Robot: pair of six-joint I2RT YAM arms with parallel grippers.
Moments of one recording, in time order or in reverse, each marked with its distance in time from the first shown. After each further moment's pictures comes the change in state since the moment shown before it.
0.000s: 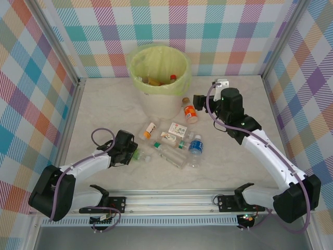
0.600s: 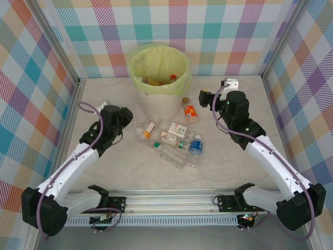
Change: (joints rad) left arm 0.050 -0.136 0.440 -0.089 -0.143 0.545; right arm 0.000 -0.084 -0.047 0.097 0.118 0.040
